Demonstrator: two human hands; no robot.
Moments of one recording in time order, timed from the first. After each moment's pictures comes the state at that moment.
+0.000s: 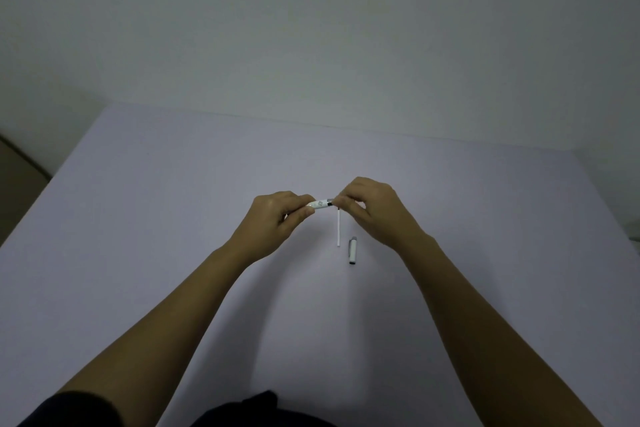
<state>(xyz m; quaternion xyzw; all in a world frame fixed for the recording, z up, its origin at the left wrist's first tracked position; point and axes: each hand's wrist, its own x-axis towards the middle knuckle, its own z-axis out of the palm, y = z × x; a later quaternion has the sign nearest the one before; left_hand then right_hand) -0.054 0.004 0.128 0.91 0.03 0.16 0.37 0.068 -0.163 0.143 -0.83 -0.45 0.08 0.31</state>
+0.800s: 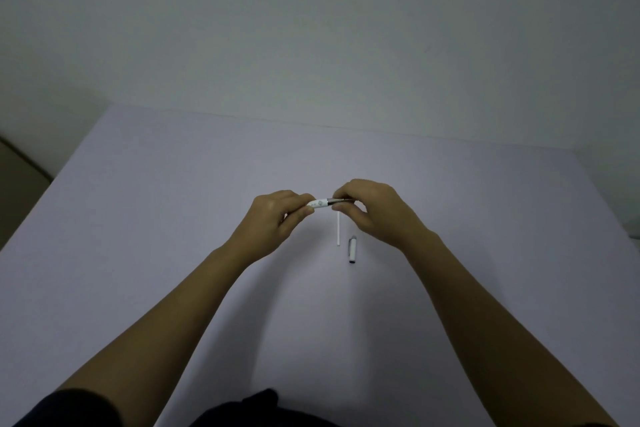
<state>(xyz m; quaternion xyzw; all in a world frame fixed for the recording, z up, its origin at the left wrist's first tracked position) -0.056 0.002 0.132 0.93 0.01 0.18 0.34 0.067 -0.169 0.149 -0.81 -0.52 0.04 0.28</state>
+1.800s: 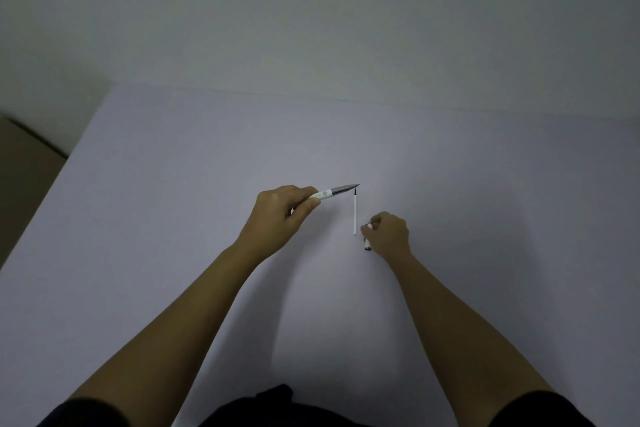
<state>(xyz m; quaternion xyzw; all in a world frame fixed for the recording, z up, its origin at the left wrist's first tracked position) -0.042 0.009 0.107 0.92 0.10 0.14 0.36 0.086 -0.167 -0.013 -0.93 -0.07 0.17 0.31</state>
